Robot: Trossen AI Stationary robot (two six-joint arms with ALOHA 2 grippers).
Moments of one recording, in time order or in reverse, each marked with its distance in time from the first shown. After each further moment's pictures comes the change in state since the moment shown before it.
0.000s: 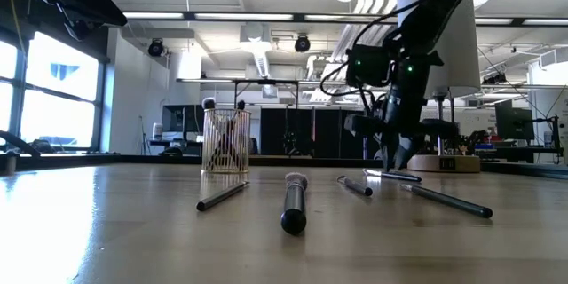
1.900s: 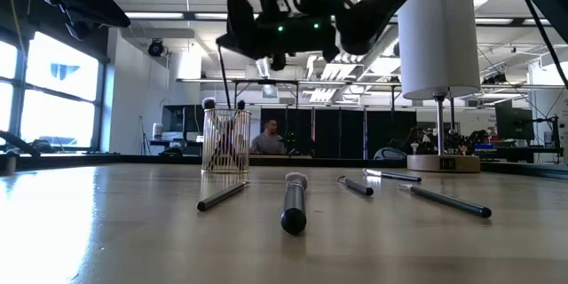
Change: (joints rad) left arm 0.000 0.000 0.000 0.000 -0.054 0.000; right arm 0.219 0.327 0.424 1.321 -0.230 -0.990
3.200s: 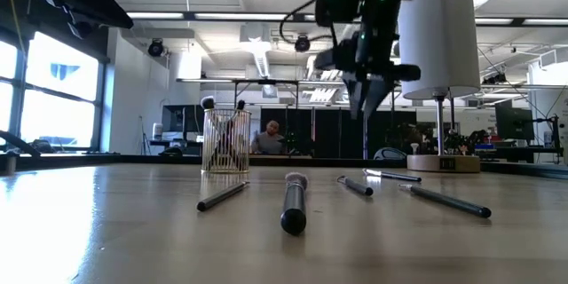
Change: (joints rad) left arm 0.000 0.000 0.000 0.000 -0.051 0.035; right arm -0.060 -0.334 0.015 -1.780 0.129 0.768
